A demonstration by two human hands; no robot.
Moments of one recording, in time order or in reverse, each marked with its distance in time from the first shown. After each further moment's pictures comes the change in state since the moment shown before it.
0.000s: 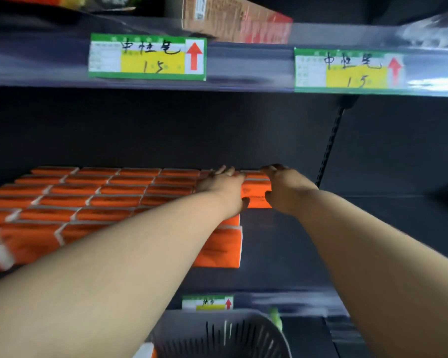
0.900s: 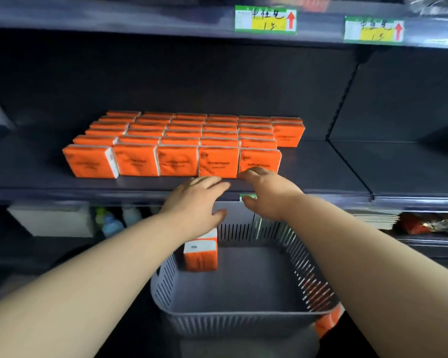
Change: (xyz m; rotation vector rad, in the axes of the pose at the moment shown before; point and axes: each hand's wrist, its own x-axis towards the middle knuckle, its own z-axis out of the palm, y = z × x) left_hand -0.299 -0.102 0.002 -0.115 0.060 0.109; right_hand -0.212 -0.153 0.043 0.046 -0.113 -0.249
